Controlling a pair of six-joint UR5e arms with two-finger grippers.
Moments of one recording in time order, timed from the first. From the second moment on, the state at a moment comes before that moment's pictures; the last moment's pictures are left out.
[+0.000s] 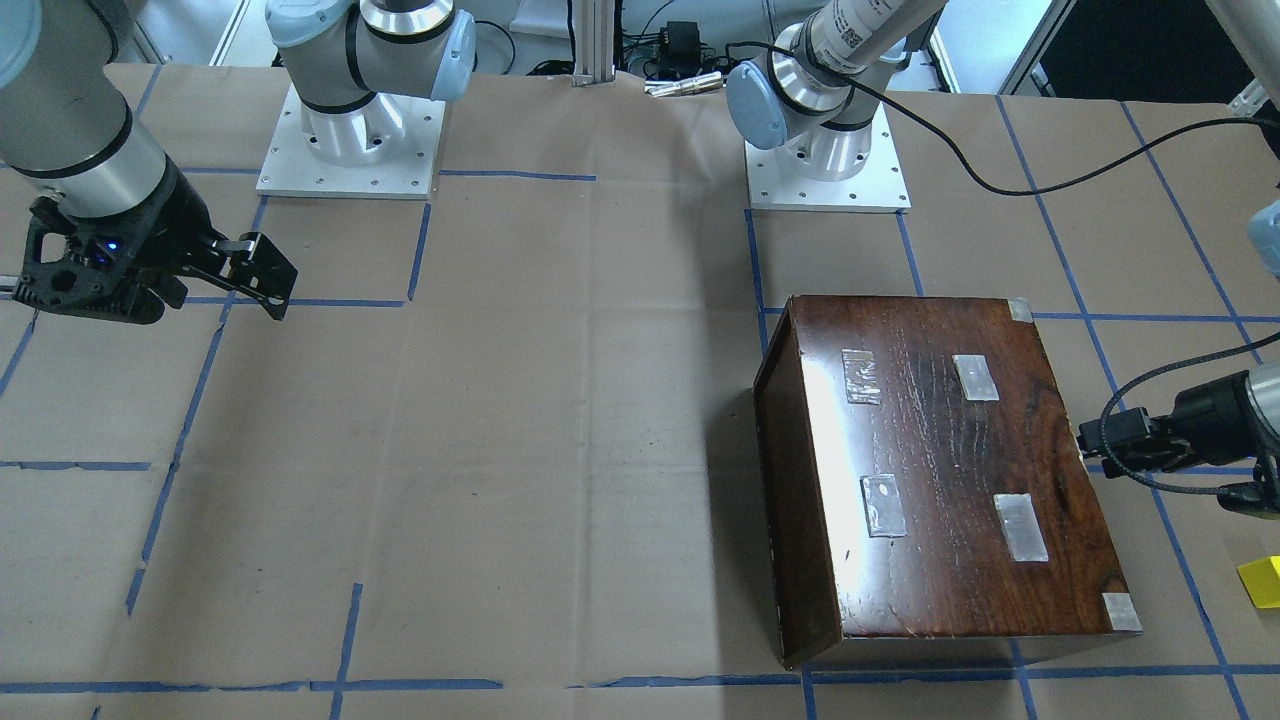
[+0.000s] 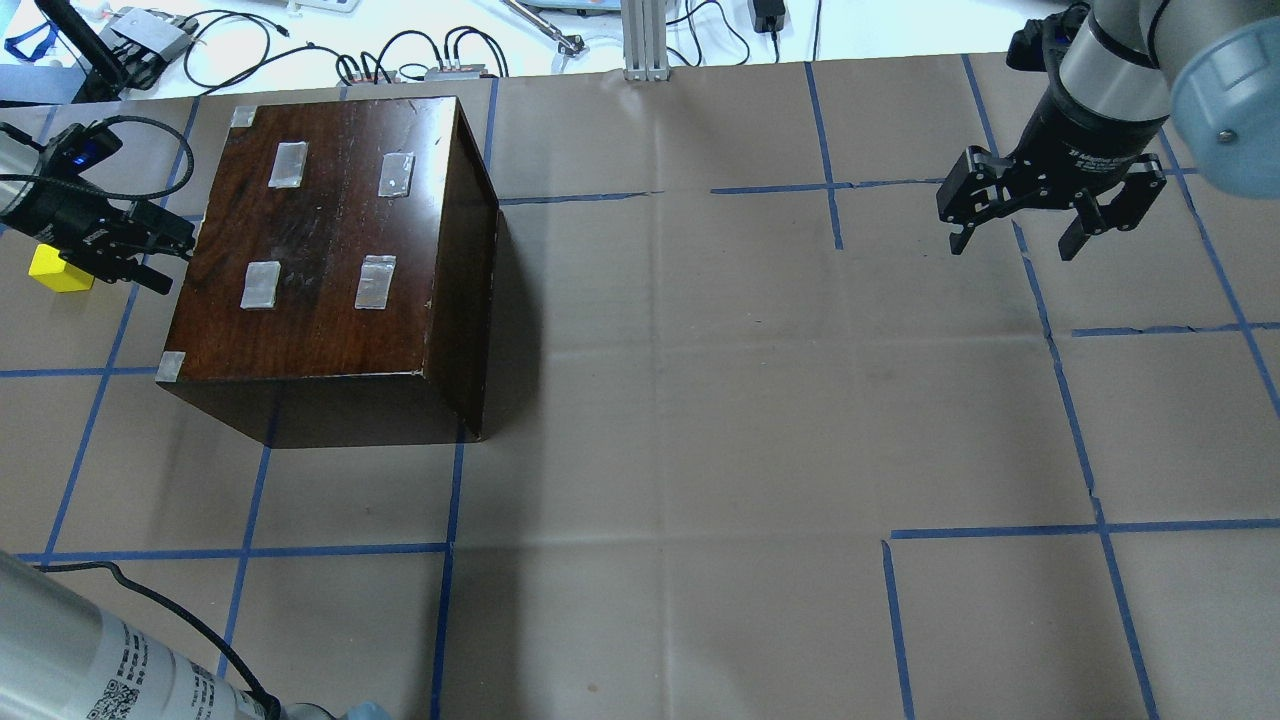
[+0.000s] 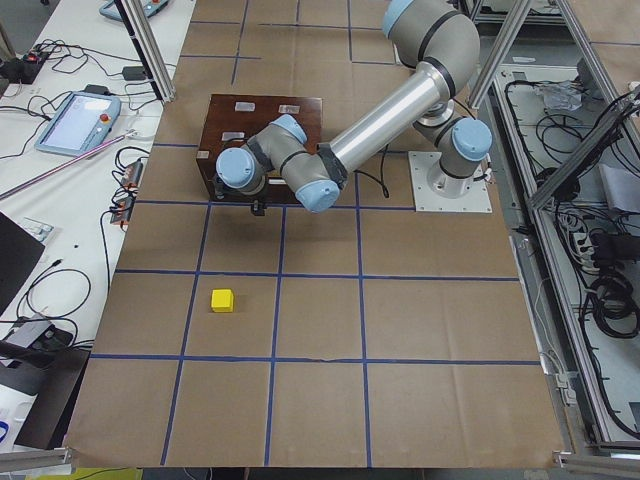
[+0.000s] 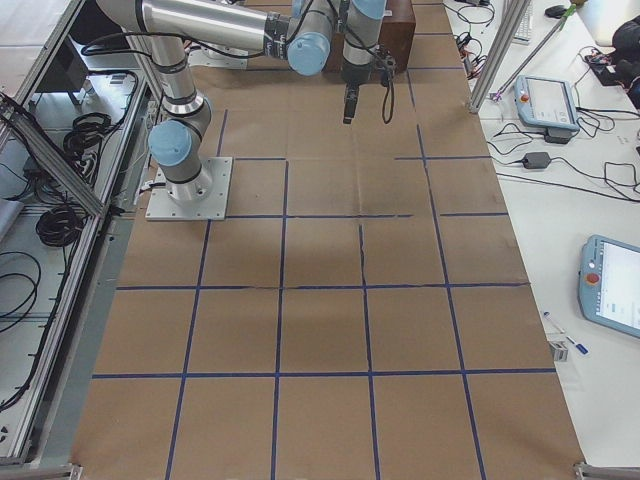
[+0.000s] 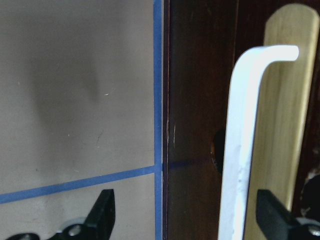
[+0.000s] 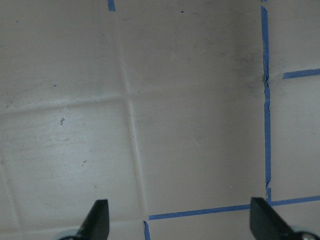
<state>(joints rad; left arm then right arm) -0.96 -2.05 -1.45 -1.51 1.24 0.67 1.43 -1.52 1.65 -1.63 -1.57 -0.03</state>
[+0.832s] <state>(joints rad) -0.96 -2.06 -1.45 -1.46 1.21 0.67 1.43 -1.52 1.65 -1.63 -1.57 -0.03</state>
